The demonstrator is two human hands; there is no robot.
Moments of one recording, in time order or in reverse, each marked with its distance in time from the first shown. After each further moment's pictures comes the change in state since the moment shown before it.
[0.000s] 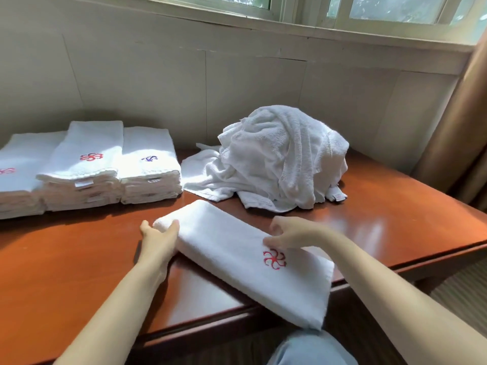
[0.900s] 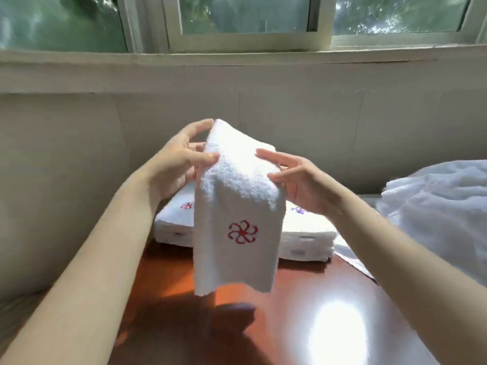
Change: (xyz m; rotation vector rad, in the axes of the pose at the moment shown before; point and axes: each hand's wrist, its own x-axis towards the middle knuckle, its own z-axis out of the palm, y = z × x) left_hand 0.081 0.233 -0.218 0.063 -0.179 0.534; right_hand 0.111 -0.325 -0.092 1.229 -0.397 -0.901
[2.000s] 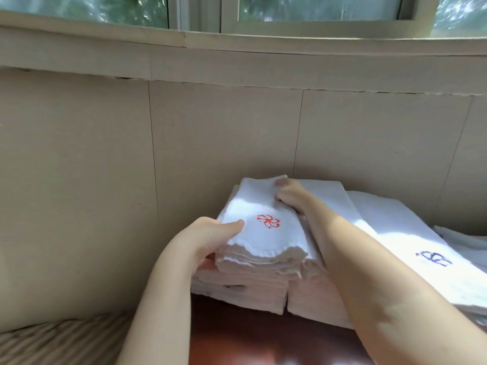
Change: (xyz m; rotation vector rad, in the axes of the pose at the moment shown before) left_hand 0.059 -0.181 -0.115 0.221 0.175 -0.495; right_hand 0.316 0.169 -0.024 -0.878 0.499 0.125
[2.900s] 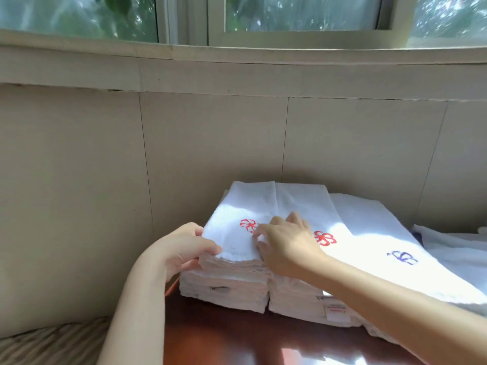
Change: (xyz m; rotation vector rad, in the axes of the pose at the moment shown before) left_hand -0.018 0.003 -0.012 0.037 -0.061 0.019; right_hand -0.170 -0.024 -0.024 -0.691 -0.088 -0.333
